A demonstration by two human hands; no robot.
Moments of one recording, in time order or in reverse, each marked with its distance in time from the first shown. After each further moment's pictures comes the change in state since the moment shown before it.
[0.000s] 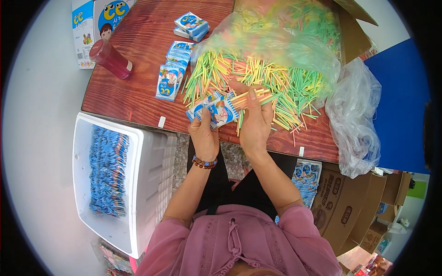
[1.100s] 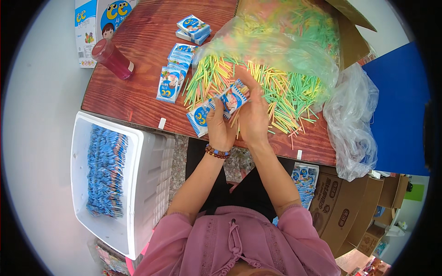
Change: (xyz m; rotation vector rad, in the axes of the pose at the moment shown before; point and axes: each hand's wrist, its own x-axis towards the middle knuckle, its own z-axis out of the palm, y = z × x) left_hand 0.017 -0.025 0.036 -0.353 -0.072 -0.214; right_hand 0.025 0.012 -0.013 -0.091 -0.204 -0.008
